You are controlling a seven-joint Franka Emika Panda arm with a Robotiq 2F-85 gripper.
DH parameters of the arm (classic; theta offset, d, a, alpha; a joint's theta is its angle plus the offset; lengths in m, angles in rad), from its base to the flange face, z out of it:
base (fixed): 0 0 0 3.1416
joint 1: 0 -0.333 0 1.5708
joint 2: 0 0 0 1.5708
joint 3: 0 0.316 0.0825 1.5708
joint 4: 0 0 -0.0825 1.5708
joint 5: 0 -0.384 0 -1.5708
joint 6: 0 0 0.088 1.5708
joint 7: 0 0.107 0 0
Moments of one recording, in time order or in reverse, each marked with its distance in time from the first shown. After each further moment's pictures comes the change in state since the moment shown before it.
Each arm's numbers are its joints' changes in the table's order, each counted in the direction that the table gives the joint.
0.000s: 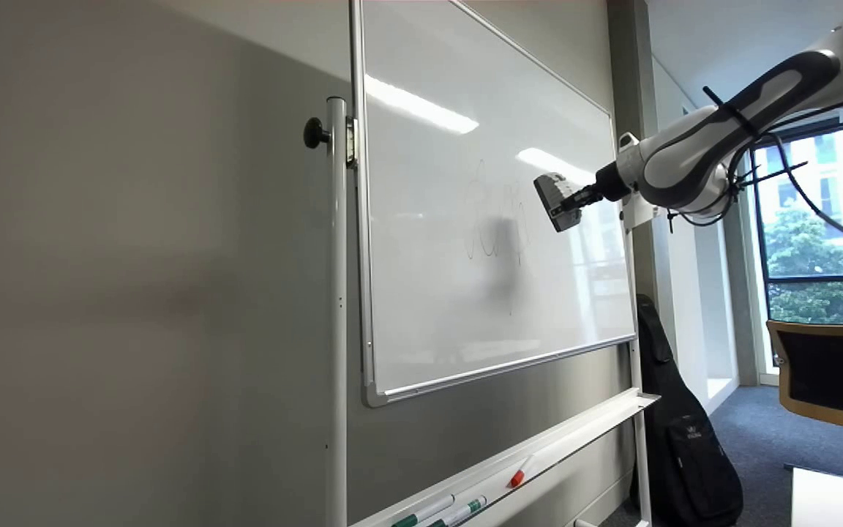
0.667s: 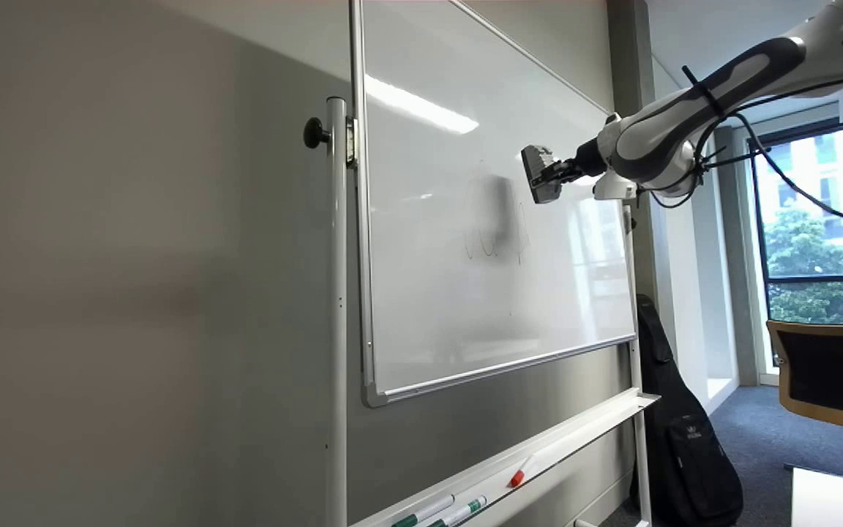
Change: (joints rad) arm -0.119 0.071 -0.021 0.178 -0.097 0.000 0.078
